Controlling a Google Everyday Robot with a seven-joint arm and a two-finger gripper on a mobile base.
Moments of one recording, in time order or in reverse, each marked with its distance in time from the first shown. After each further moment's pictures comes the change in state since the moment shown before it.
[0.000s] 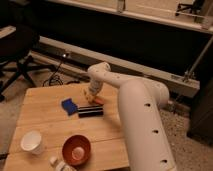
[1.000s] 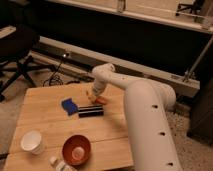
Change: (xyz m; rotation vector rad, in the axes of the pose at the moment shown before) arm 0.020 -0.010 -0.002 -0.006 -0.021 0.031
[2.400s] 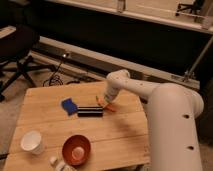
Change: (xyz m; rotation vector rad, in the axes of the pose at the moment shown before) arm 0.079 0.002 -0.019 -0.003 -0.027 0.044
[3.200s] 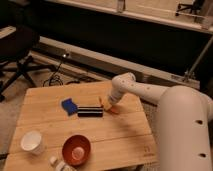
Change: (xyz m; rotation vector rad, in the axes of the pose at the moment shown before) arm 0.030 -0.002 -0.005 0.017 -0.029 0.010
